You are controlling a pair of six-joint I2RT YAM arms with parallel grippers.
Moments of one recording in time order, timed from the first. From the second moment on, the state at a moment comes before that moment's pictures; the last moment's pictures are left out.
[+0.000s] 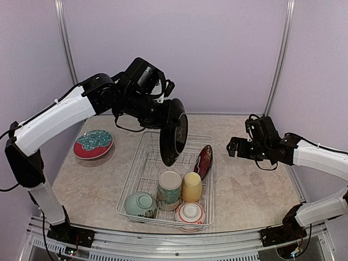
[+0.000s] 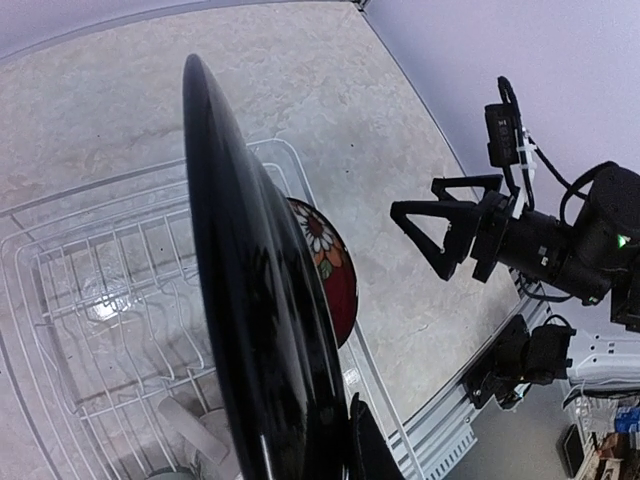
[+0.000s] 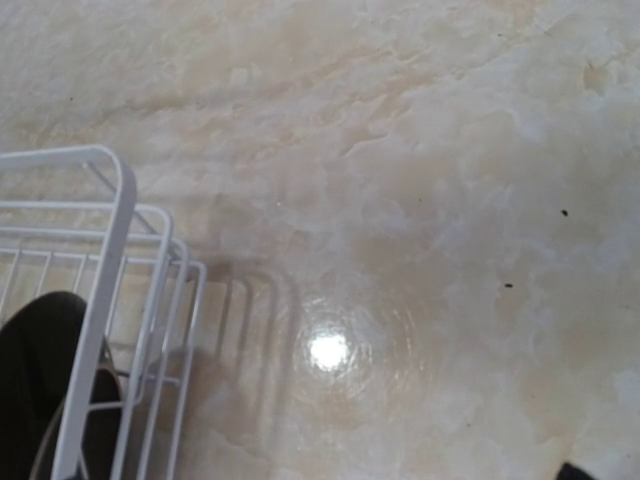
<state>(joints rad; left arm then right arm) -0.98 1.76 1.96 -0.90 -0.01 -0.62 0.61 1.19 0.82 -0.34 0.24 0.58</state>
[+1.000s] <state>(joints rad) -0.44 1.68 1.61 -0.94 -0.73 -0.08 0.61 1.23 0.82 -0.35 0.24 0.57</state>
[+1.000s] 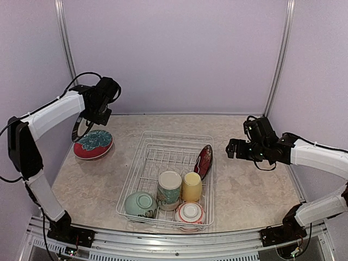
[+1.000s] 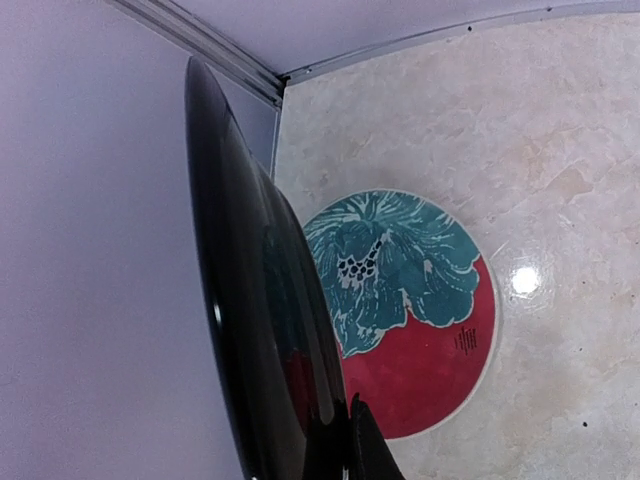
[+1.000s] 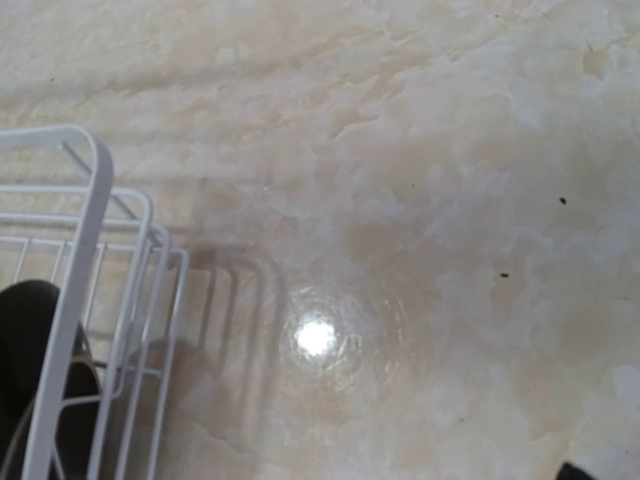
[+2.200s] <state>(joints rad) -0.38 2.13 1.71 -1.06 -0.75 -0.16 0.61 1.27 0.82 -0.35 0.24 0.57</state>
